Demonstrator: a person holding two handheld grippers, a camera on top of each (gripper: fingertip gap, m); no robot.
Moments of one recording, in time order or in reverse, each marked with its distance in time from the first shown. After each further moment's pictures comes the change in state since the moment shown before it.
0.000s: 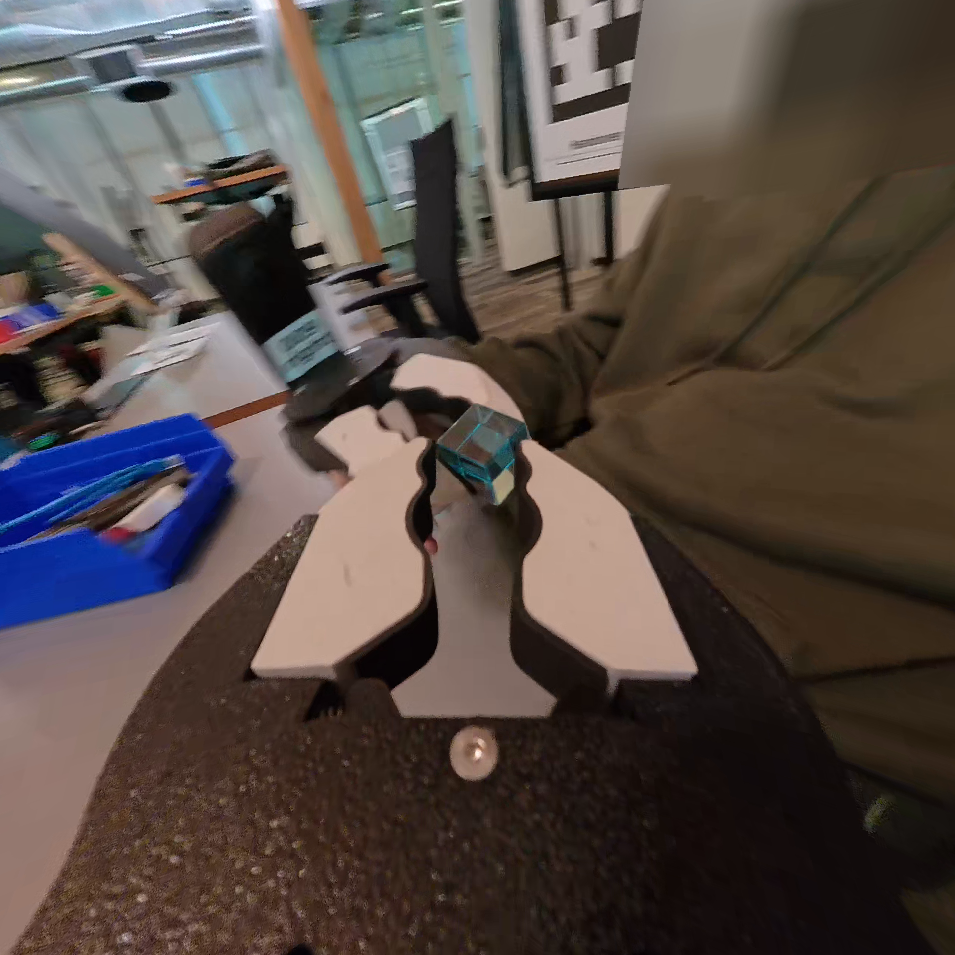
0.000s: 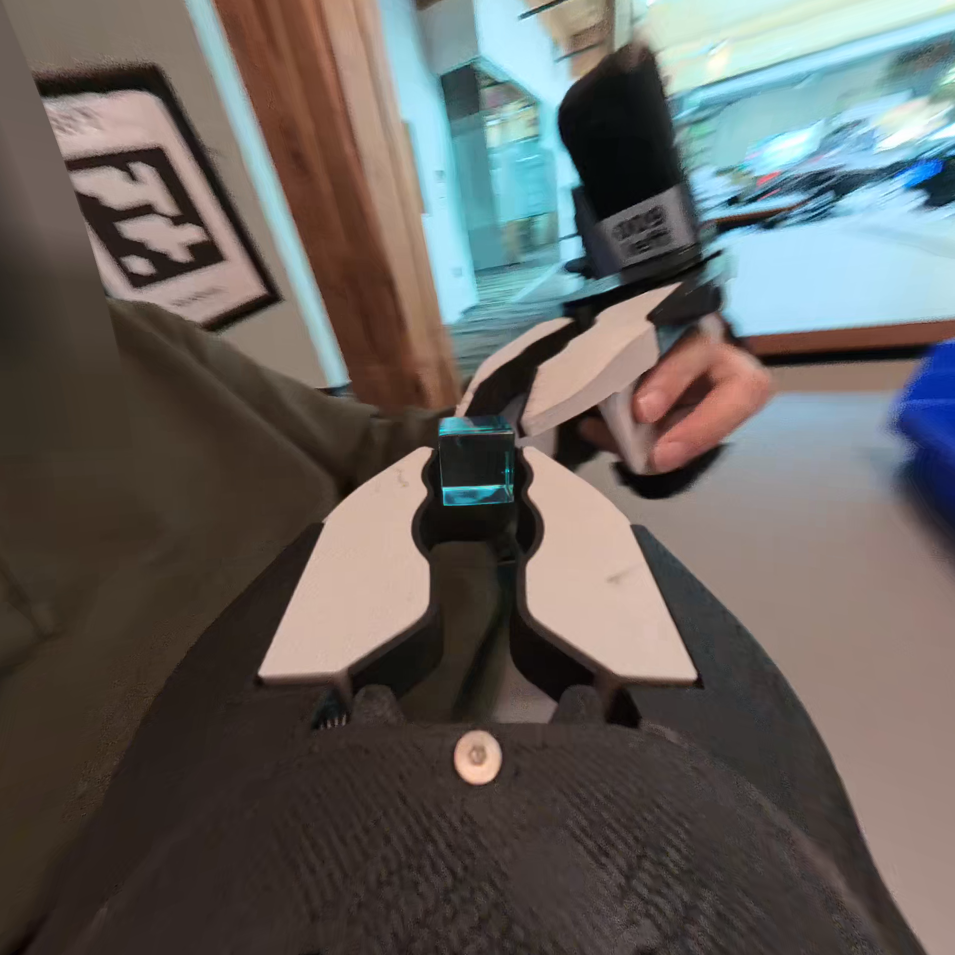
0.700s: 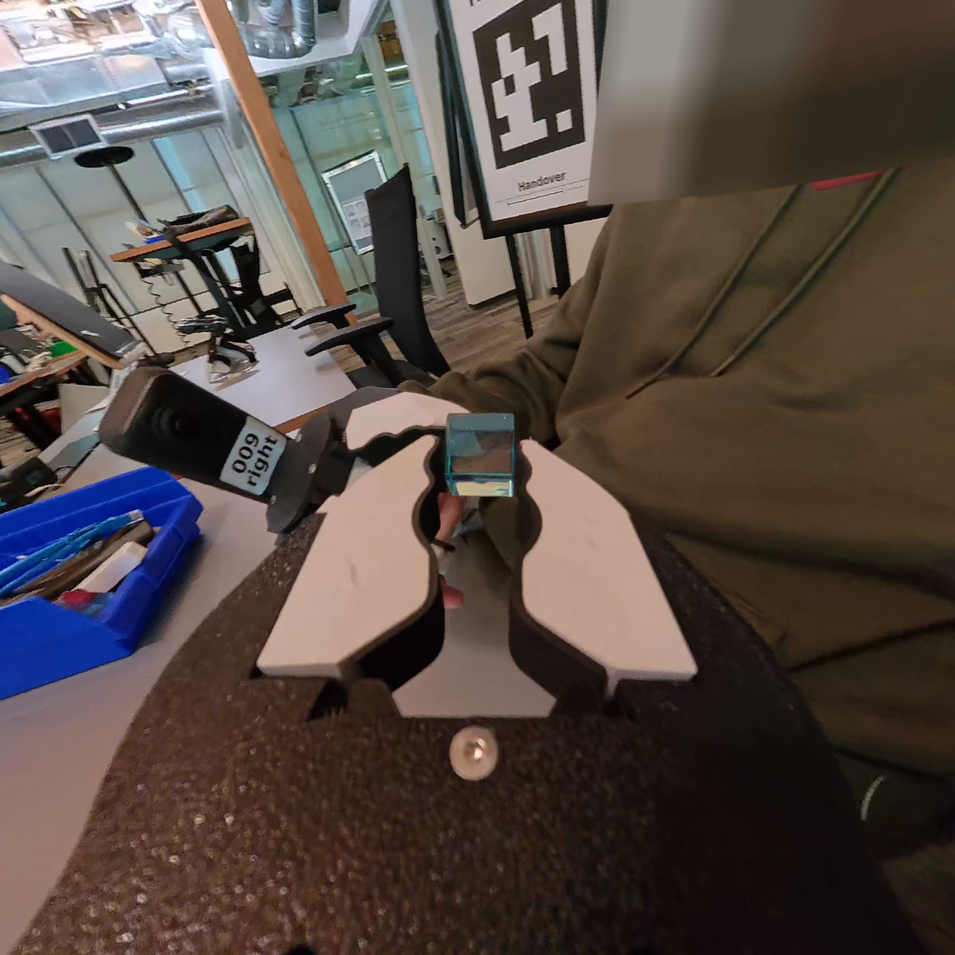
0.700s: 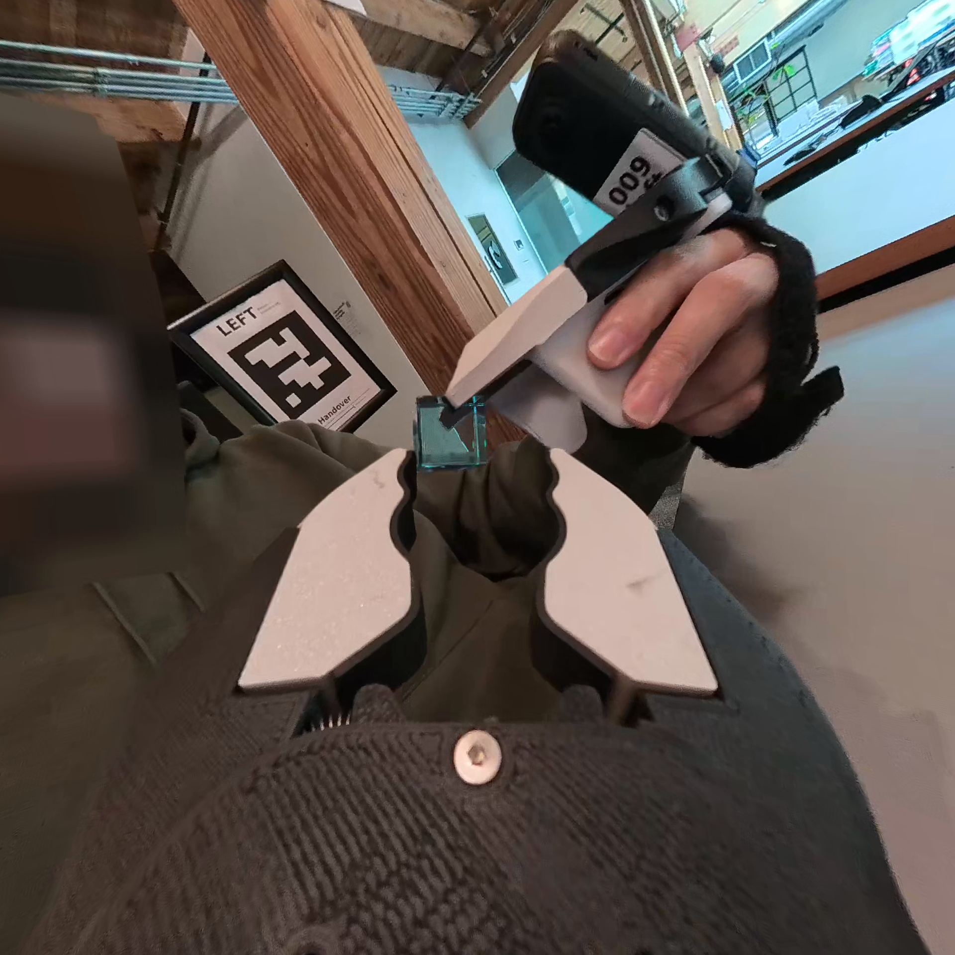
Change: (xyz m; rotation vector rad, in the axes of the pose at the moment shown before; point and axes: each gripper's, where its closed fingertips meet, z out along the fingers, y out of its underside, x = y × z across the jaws) left arm 0.013 -0.007 -0.001 0.071 0.092 0.044; right arm -0.003 0.003 -0.002 0.117 -0.186 0.404
